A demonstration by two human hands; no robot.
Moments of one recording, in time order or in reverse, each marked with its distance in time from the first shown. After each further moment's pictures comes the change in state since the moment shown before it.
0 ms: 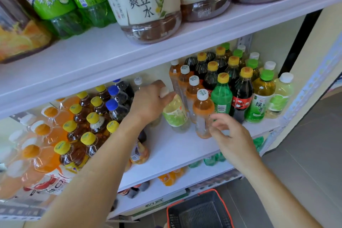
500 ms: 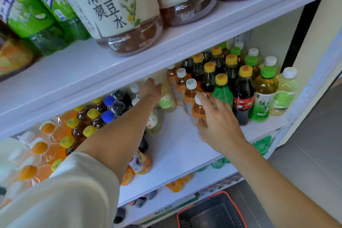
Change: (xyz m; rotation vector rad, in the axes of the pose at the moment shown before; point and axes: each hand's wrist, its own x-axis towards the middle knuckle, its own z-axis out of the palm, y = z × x) left_hand 0.108 -0.042 0.066 -0.005 -0.056 -0.429; right_hand 0.055 -0.008 0.022 -0.565 0.080 -0.295
